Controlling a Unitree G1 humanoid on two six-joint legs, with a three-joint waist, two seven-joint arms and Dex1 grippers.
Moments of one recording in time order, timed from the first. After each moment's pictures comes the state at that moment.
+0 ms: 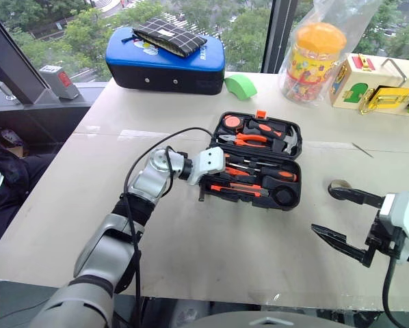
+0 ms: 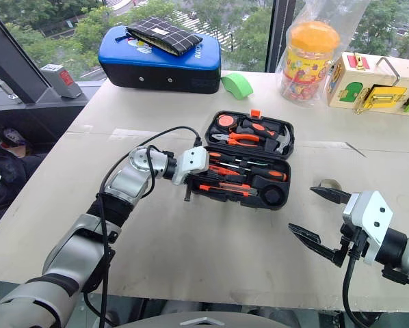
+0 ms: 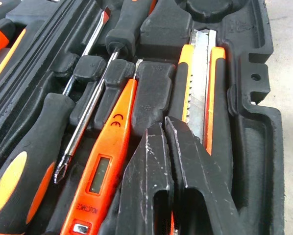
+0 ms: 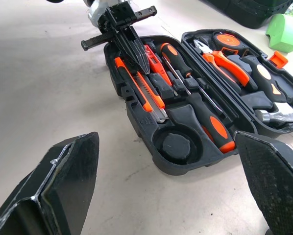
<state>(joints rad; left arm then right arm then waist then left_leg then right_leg) -0.73 0.45 -0.34 0.51 -0.01 -0.05 -1.25 0.44 -0.77 -0.48 -0.81 0.60 0.43 0.86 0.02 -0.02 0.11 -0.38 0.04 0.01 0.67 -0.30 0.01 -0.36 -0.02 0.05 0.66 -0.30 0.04</state>
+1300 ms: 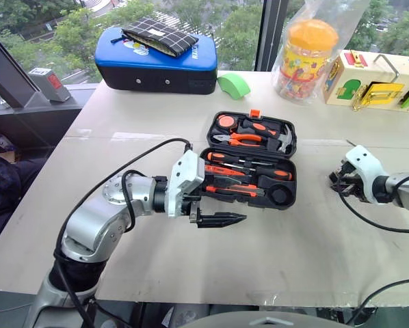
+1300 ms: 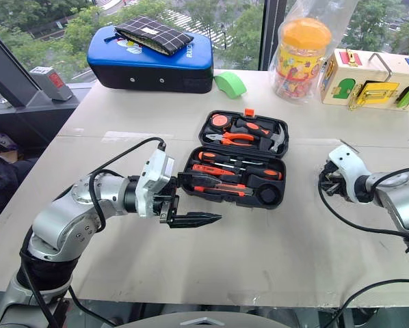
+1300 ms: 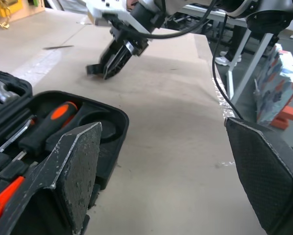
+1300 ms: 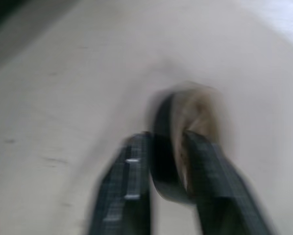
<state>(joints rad) -0.30 0.67 -0.08 -0.53 -0.63 0.66 -1.06 -0.35 -0.95 0.11 -0.11 0.32 0.97 0.73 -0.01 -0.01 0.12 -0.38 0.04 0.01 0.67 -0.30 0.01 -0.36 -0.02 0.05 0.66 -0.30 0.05</state>
